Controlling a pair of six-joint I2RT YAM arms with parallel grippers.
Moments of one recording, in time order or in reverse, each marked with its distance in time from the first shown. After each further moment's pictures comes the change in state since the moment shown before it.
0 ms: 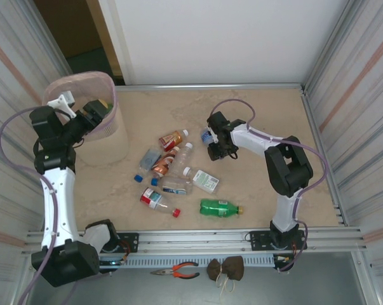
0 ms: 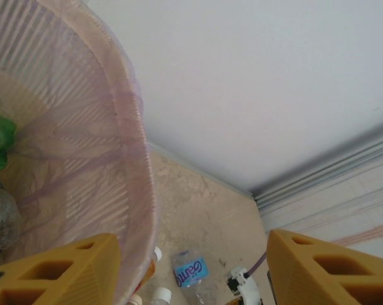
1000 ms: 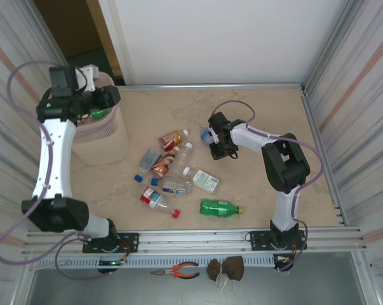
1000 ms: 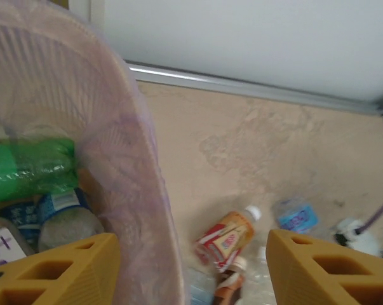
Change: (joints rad) left arm -0.223 0.463 0.655 -0.600 -0.363 0.504; right arm -0.019 0.040 0.003 0.016 -0.034 0.000
